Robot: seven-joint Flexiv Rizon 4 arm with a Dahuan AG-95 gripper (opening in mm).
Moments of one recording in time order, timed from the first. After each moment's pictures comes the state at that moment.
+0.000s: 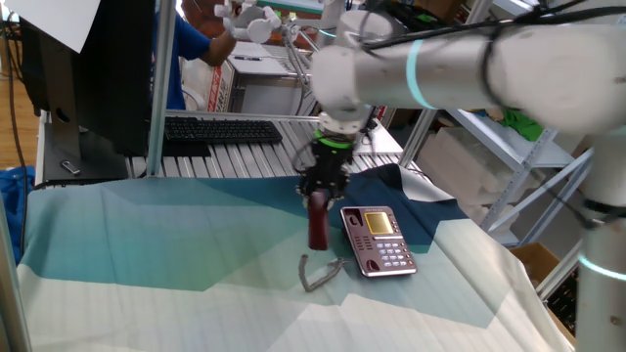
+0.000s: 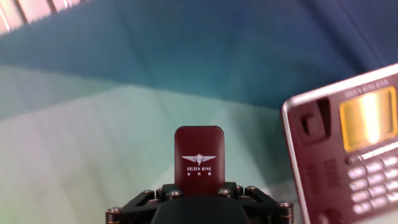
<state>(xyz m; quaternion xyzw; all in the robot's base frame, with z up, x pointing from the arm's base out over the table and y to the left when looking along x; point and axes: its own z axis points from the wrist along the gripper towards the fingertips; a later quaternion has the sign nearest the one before) 0.653 -0.029 0.140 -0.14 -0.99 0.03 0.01</state>
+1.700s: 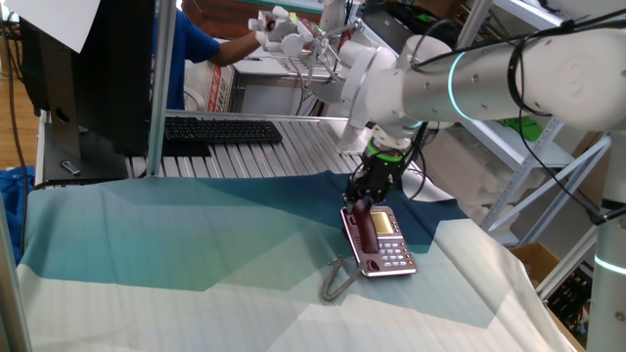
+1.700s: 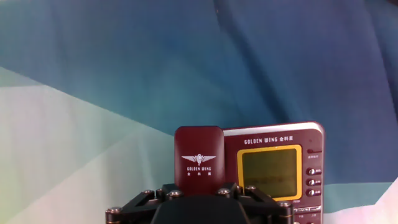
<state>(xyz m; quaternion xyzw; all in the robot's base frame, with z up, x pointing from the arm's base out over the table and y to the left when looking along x) 0.670 -0.157 0.098 -0.06 -1.00 0.01 -0.01</state>
